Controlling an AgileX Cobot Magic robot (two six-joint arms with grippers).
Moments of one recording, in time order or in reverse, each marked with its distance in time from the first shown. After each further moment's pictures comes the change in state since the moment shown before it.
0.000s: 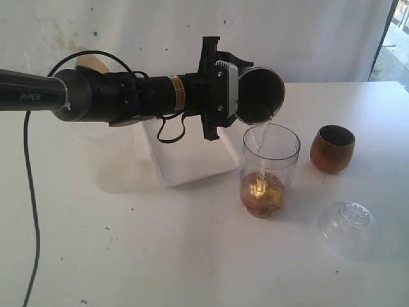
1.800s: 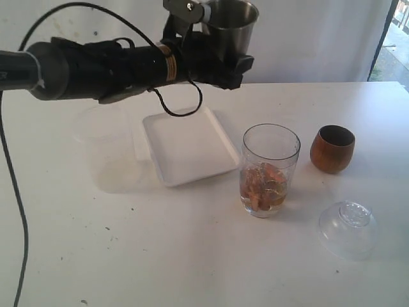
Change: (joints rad) left arm 0.000 -0.120 -0.002 -0.098 0.185 -1.151; right arm 0.000 0.000 0.000 0.000 0.000 0.004
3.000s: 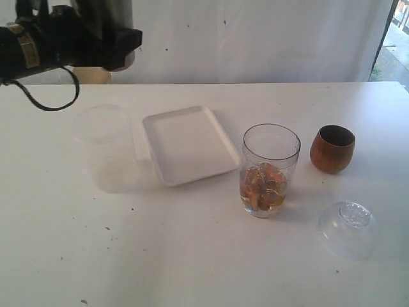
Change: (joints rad) left arm 0.315 -0.456 0.496 0.008 -0.105 0.006; right arm 0.000 0.000 0.000 0.000 0.000 0.000
